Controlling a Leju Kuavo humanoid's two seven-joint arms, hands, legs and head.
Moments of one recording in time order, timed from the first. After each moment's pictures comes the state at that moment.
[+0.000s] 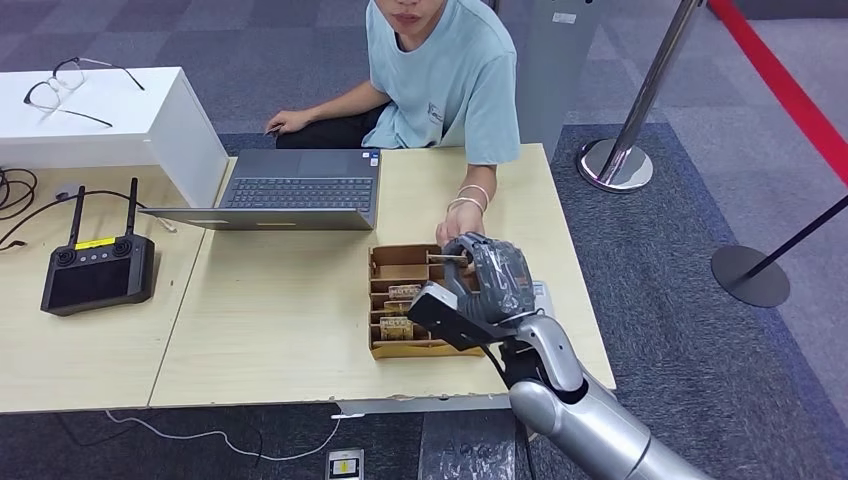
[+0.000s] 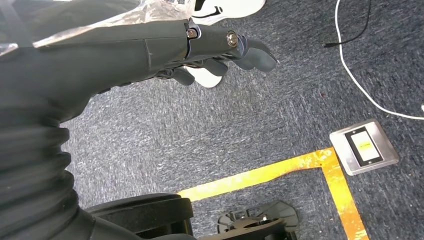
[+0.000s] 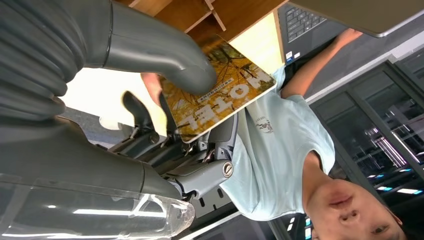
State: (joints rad) left arm -0.12 -0.02 -1.21 -0.21 0.59 0.66 0.09; right arm -0.40 -0.25 0.76 -1.53 0.78 -0.55 0.38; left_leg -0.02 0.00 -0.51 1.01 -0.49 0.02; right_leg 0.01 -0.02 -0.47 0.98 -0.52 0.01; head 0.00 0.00
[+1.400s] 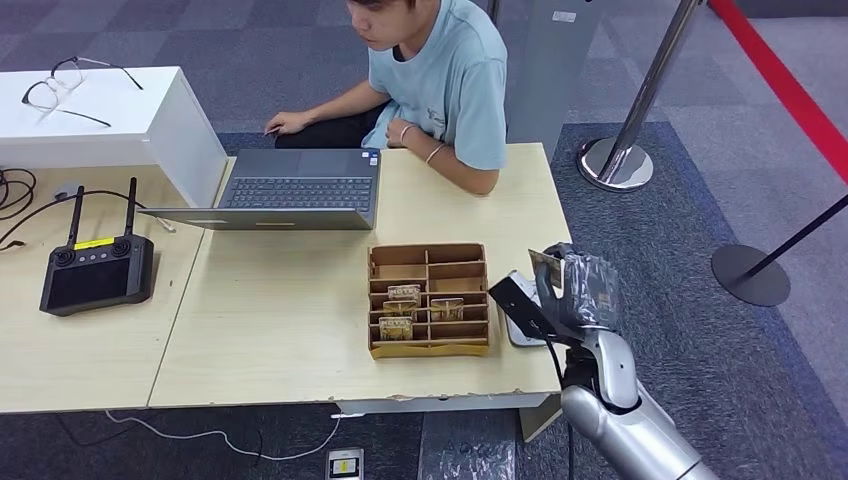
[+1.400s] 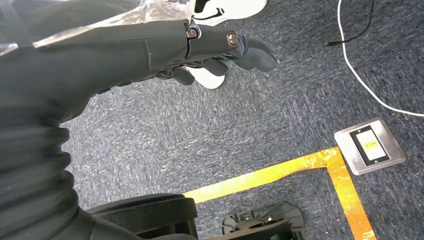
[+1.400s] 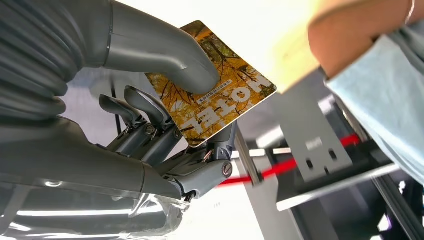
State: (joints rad) left arm -0.12 -0.02 -1.22 -0.21 0.58 0.66 0.12; right arm -0.27 -0.33 0.54 -1.43 0.90 -0.69 0.50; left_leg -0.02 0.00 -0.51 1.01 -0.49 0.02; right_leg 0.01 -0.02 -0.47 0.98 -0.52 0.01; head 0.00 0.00
